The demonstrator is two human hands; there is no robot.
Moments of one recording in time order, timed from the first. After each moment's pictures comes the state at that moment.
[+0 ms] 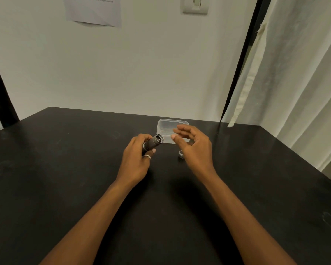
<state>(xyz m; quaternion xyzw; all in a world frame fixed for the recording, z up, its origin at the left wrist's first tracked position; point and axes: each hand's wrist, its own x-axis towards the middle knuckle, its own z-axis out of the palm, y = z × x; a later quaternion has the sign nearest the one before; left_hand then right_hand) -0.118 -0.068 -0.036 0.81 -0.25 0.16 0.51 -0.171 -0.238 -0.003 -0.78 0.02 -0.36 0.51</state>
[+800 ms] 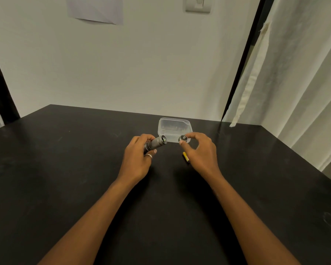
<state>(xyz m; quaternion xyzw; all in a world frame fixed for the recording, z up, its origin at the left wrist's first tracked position) -0.115 -0.068 -0.039 0.83 -0.24 0.16 0.48 -0.169 -0.261 -0.019 -0.85 0.09 -0.34 0.39</state>
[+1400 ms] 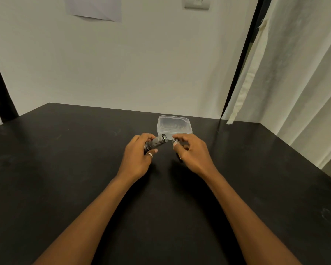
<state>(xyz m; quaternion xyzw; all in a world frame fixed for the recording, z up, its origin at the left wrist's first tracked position) -0.115 -0.069 -0.041 0.84 -0.24 0.15 0.47 -0.166 -0.257 -0.025 -0.88 0.02 -0.26 0.40</state>
